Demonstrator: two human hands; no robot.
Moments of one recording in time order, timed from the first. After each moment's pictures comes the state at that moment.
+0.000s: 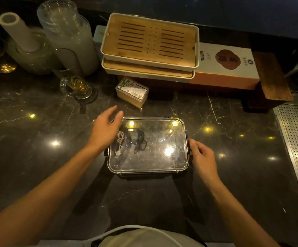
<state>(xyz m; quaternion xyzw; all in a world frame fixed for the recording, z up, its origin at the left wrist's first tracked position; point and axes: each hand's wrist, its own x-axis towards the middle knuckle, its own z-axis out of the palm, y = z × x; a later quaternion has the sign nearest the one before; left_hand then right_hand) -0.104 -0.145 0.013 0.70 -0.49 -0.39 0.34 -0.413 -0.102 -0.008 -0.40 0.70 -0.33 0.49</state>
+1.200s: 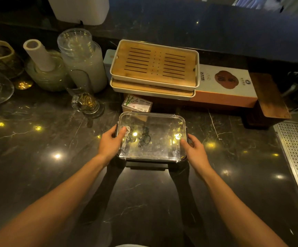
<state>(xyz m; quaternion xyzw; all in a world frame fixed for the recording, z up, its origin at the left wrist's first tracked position) -0.098 -0.148 -0.010 0.69 -0.38 -0.47 0.40 -0.391 -0.163 -0.003 -0.43 0.66 -0.32 0.53</state>
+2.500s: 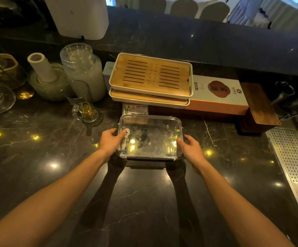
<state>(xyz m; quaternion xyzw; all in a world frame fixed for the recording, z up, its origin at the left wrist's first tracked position) -0.098 -0.181 -0.004 0.70 -0.35 -0.48 0.39 -0.391 -0.194 0.012 -0.42 0.69 -0.27 0.52</state>
